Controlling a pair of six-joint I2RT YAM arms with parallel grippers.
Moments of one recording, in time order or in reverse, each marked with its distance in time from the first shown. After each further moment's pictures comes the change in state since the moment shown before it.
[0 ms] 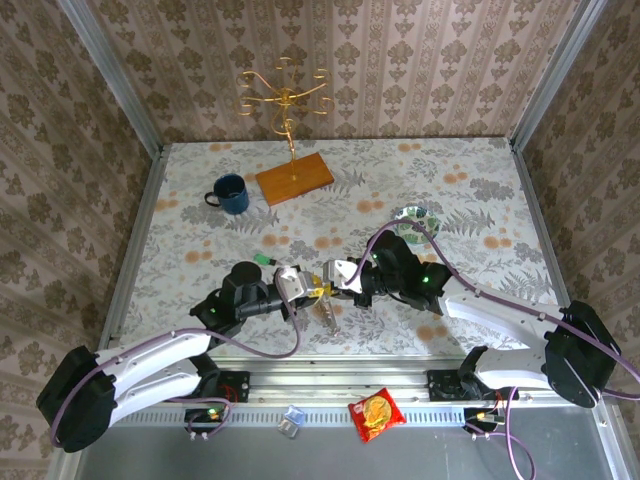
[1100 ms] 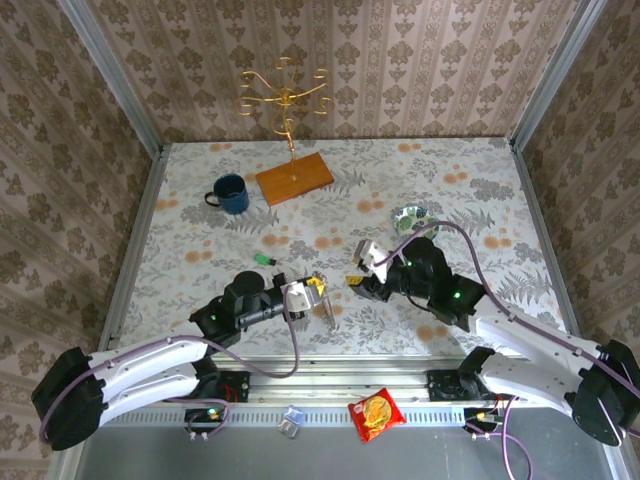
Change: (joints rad) left arm -0.117 -0.053 -0.008 -0.013 -0.236 0.265; right arm -0.092 -0.265 -0.163 0.090 0.216 0.356
